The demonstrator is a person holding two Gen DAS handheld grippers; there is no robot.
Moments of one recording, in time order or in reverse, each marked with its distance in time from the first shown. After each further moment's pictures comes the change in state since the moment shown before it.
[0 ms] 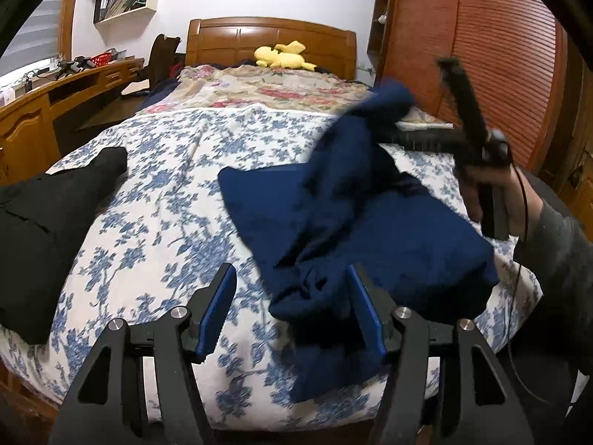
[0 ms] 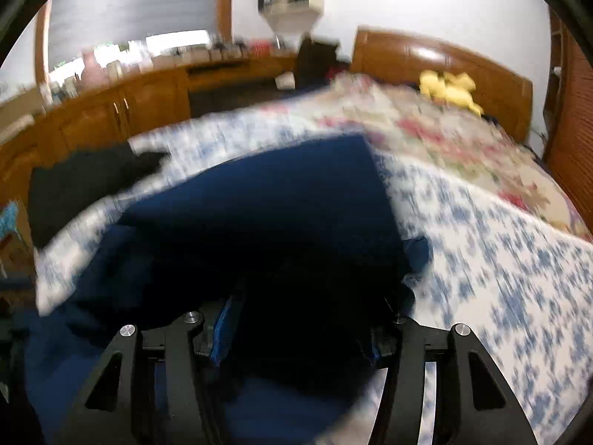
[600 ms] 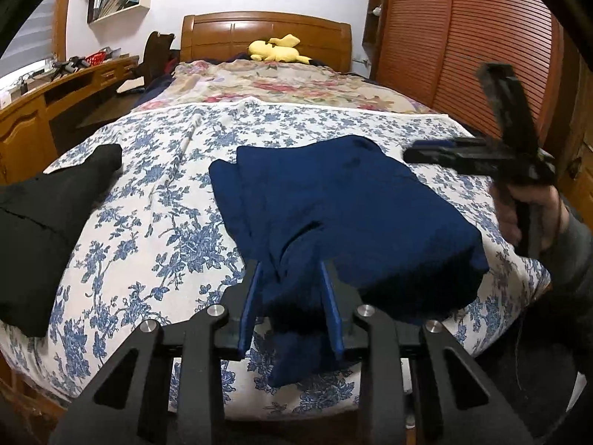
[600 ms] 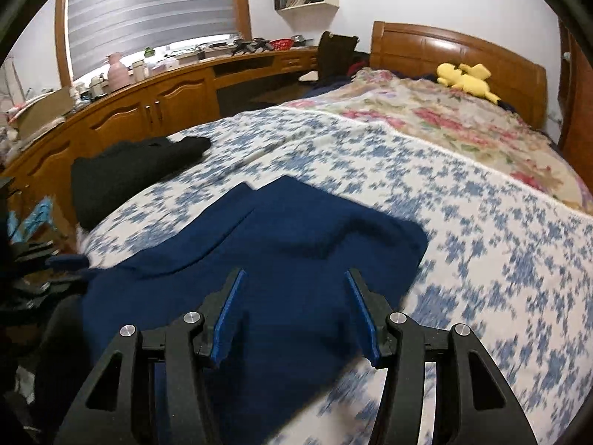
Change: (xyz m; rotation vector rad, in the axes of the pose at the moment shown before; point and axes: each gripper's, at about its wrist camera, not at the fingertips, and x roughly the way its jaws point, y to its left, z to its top) left arm -0.003 -0.014 -0.003 0.015 0.026 -0.010; right arm -0.054 -0.001 -0.032 0.011 0.071 0.122
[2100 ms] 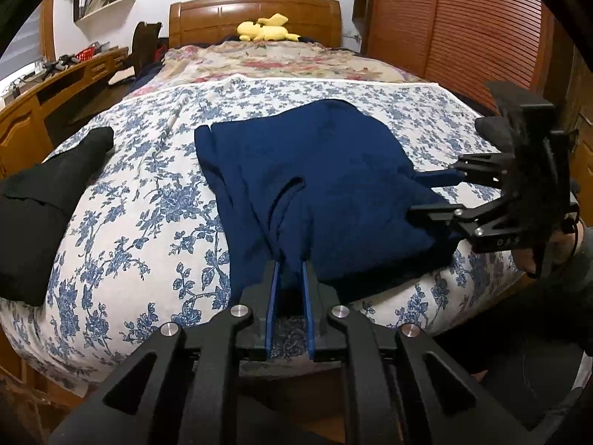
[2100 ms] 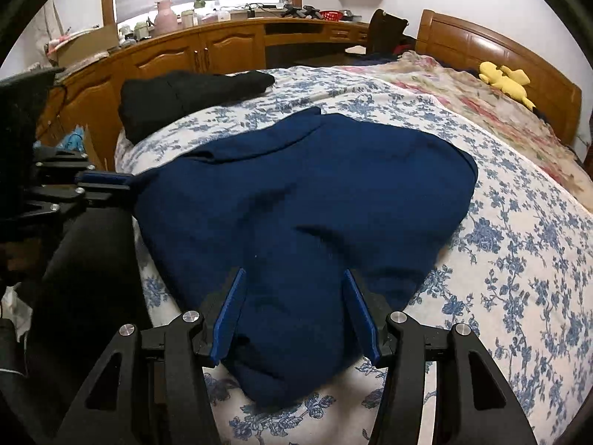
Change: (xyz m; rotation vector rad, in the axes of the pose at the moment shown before) left arm -0.011 -0.033 -0.031 0.060 0.082 0.015; right arm -0.027 0.042 -0.072 -0.146 0.108 0.053
